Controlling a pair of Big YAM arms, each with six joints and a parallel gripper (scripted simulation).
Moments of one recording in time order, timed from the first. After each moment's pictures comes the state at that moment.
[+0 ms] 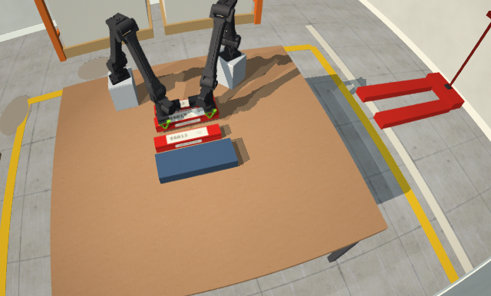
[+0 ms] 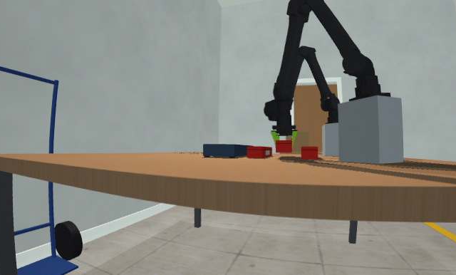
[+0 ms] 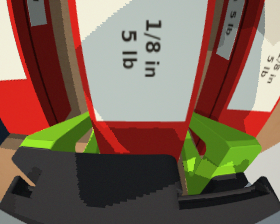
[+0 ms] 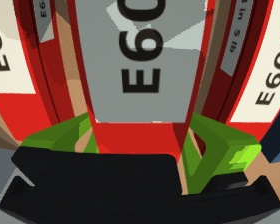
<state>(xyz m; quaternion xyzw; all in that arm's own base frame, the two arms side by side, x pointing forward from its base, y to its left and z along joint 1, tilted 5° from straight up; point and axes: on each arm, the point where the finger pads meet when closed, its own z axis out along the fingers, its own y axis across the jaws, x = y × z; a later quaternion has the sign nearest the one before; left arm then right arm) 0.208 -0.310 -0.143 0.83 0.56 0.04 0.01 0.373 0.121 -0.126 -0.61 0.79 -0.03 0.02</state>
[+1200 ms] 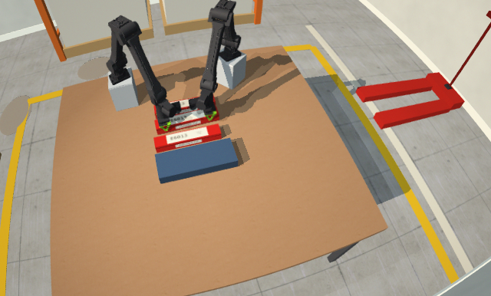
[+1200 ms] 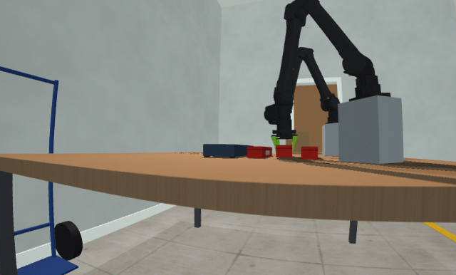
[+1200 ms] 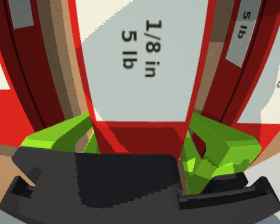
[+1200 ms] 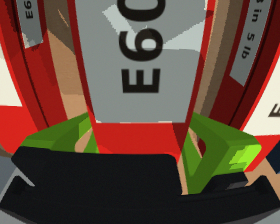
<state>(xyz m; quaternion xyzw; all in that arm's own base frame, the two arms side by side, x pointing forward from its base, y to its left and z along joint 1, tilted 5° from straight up) 0.209 -0.309 -0.163 0.83 0.56 0.04 0.01 0.375 0.121 -0.146 -0.61 0.79 -0.03 0.03</state>
